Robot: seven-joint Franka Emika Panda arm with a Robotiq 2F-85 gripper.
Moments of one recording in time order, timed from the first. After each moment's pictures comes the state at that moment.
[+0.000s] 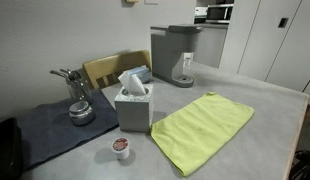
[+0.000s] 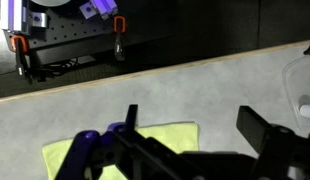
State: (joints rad) arm 0.11 -0.50 0.13 -2.44 0.31 1.75 0.34
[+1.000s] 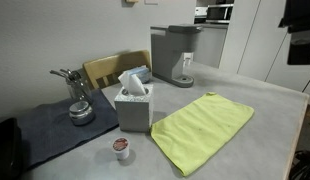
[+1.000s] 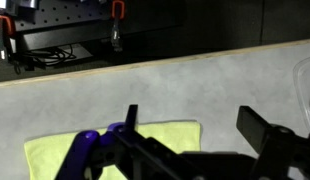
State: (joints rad) arm 0.11 -0.37 0.13 -2.45 0.31 1.88 0.27
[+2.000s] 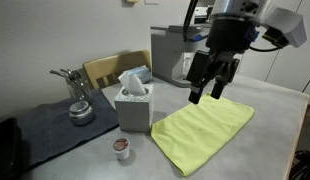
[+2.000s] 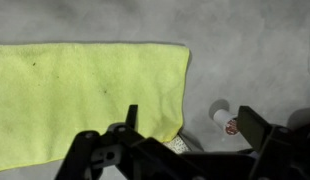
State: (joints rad) arm 0.15 -0.02 0.13 -2.46 0.45 2.52 0.02
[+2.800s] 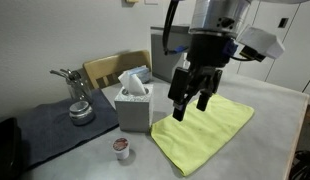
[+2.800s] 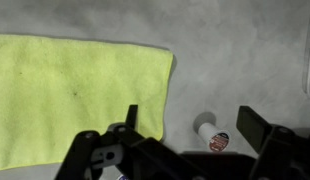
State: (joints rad) arm 0.19 0.11 0.18 -2.36 0.41 2.52 0.05
